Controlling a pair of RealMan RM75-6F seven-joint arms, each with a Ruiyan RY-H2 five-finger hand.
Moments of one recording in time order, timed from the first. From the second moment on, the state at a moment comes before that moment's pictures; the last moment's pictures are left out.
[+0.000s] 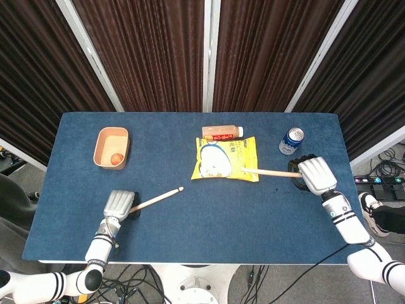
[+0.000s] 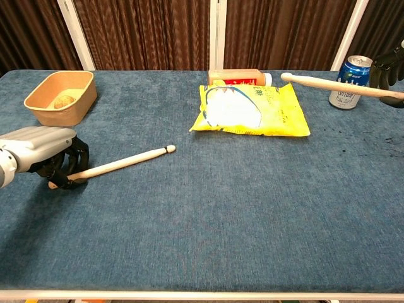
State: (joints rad) left arm -0.58 -1.66 -0.09 -1.50 0.83 1.08 0.65; right arm 0.57 -1.37 0.07 -1.12 -1.51 1.10 0.14
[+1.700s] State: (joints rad) left arm -0.77 -1.60 -0.18 -1.40 1.56 1.08 -0.38; right arm 0.55 -1.74 0.15 -1.26 -1.55 1.29 0.43
